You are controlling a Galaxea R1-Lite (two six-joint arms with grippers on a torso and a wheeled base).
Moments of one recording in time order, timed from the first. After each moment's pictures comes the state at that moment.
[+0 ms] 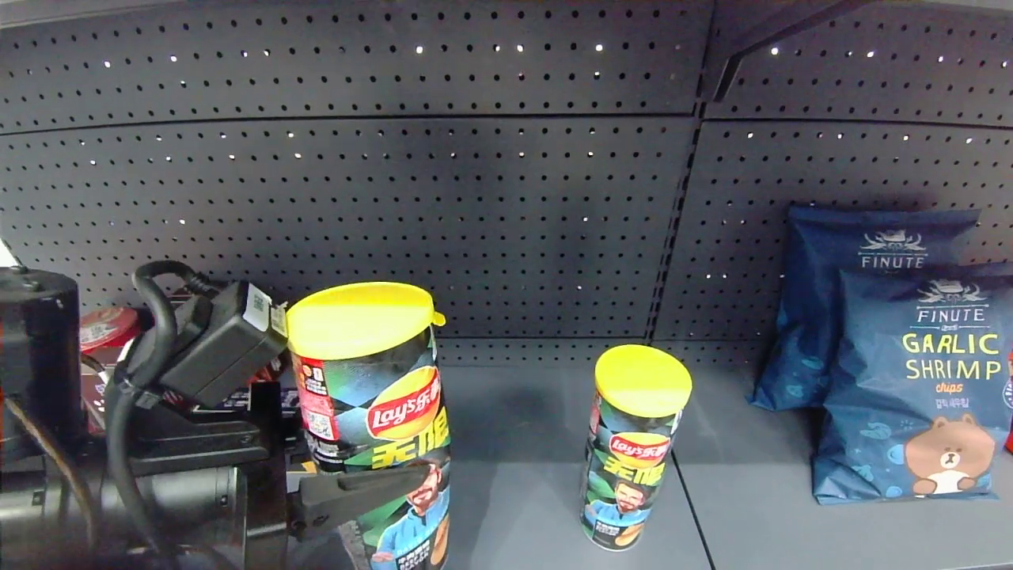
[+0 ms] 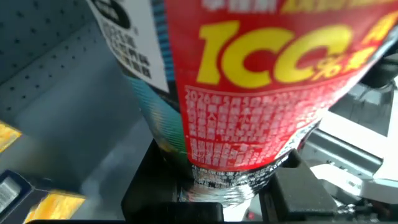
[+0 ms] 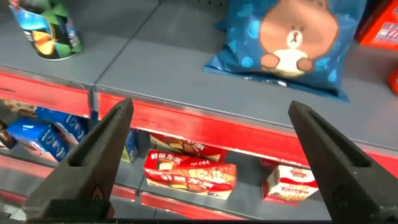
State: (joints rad) left arm -0.53 1.26 -0.65 -0.21 -0.47 0.11; right arm 0.21 0.09 -0.08 0.12 -0.03 -0.09
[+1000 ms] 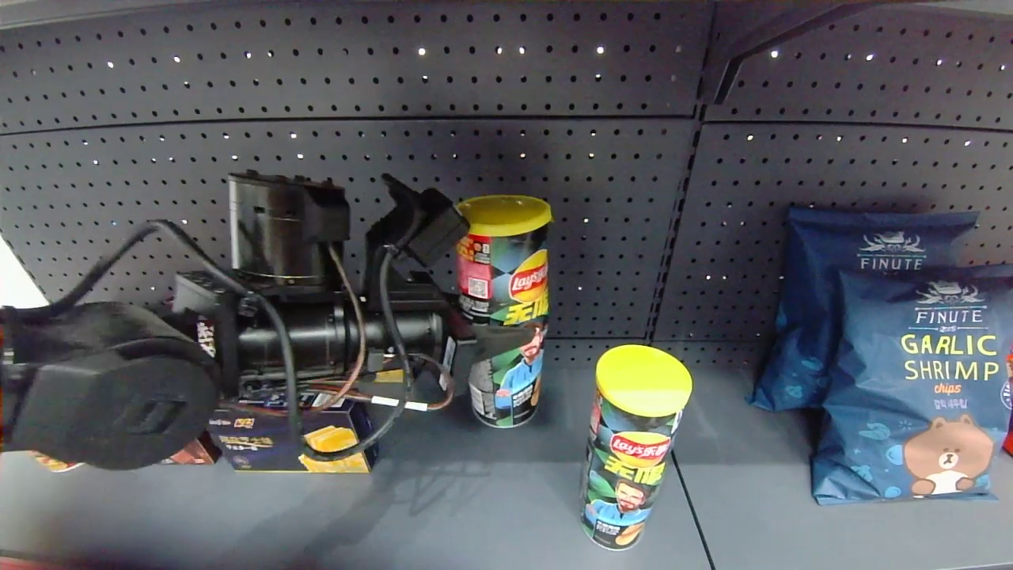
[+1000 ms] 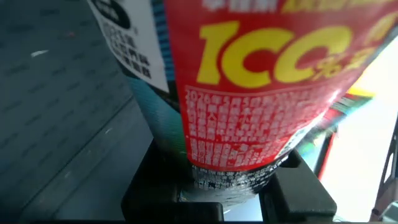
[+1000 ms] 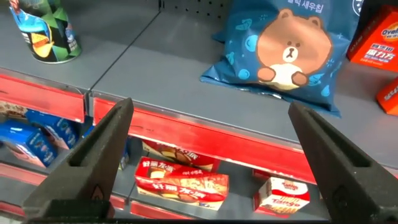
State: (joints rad) left arm -0.52 1.74 -1.02 -0.41 -0.48 0.16; right arm 0.20 0.09 -0.05 0.04 -0.02 -0.15
